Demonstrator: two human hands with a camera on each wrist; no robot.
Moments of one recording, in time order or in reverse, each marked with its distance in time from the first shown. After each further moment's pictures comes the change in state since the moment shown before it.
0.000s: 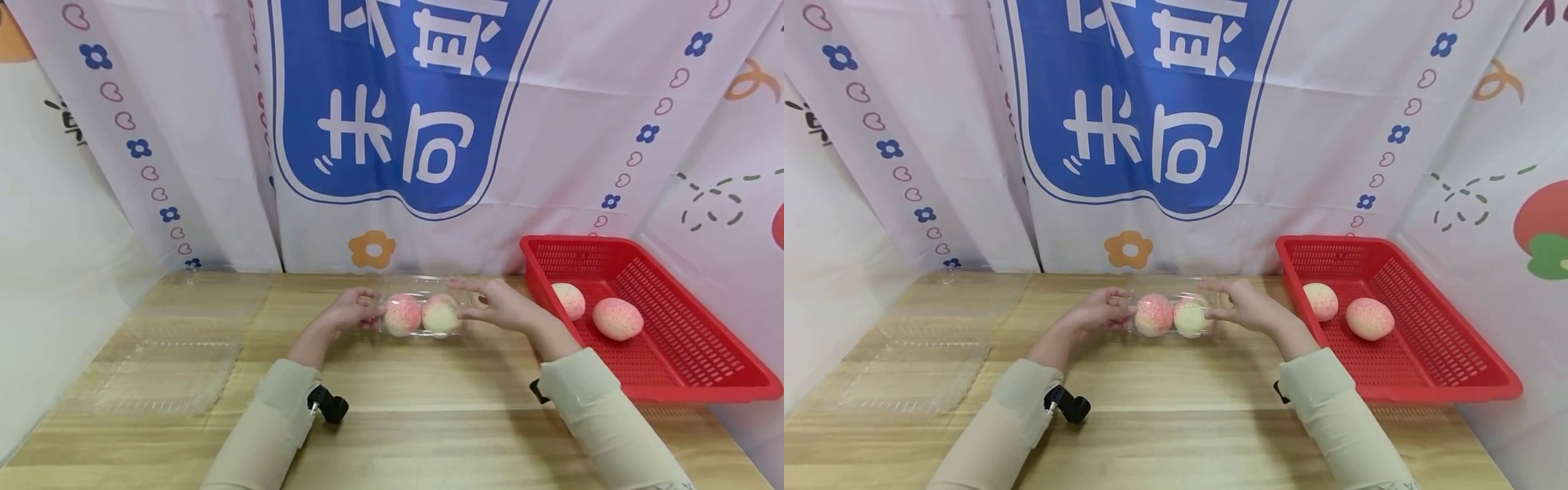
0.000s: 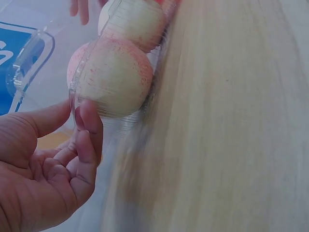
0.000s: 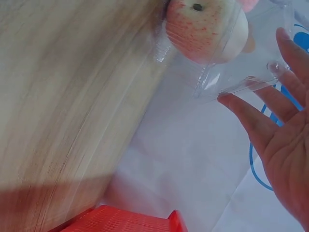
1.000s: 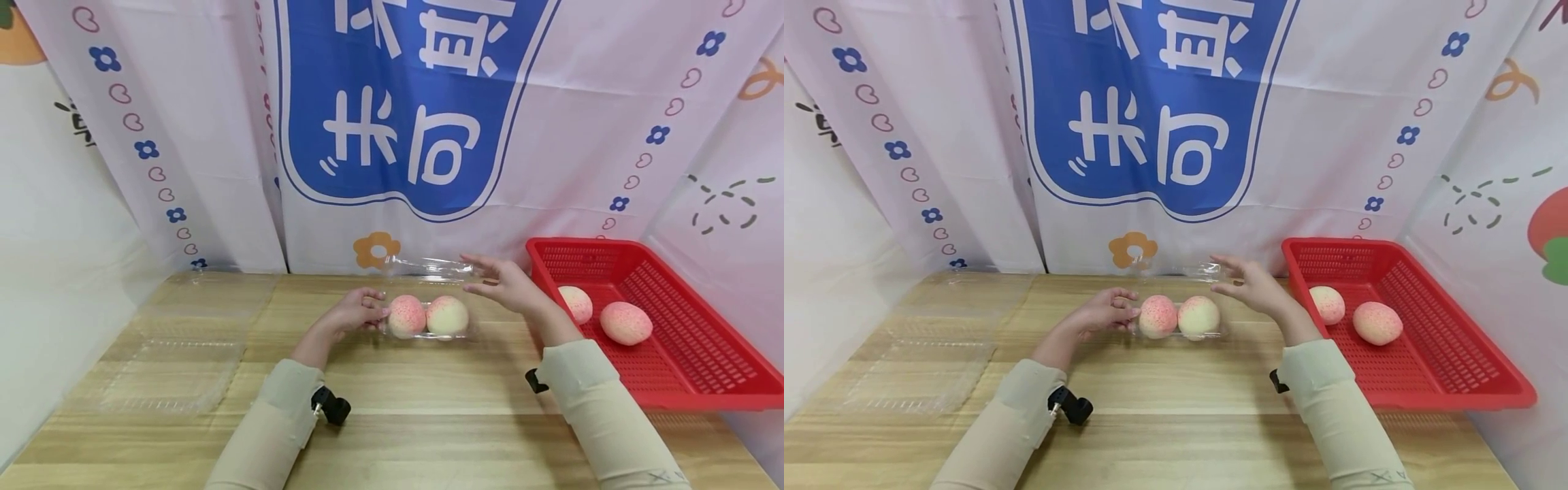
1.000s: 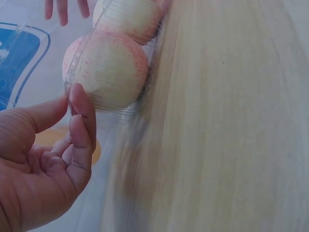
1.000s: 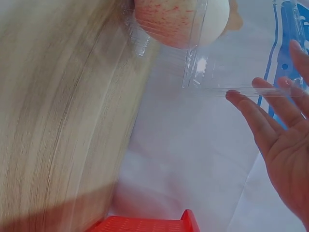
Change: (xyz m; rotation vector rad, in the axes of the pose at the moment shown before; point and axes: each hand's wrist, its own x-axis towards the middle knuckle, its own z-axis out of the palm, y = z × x) left_hand -0.001 0.003 -0.001 0.010 0.000 0.003; right_hand 0.019 0.009 -0.019 0.196 0.079 0.205
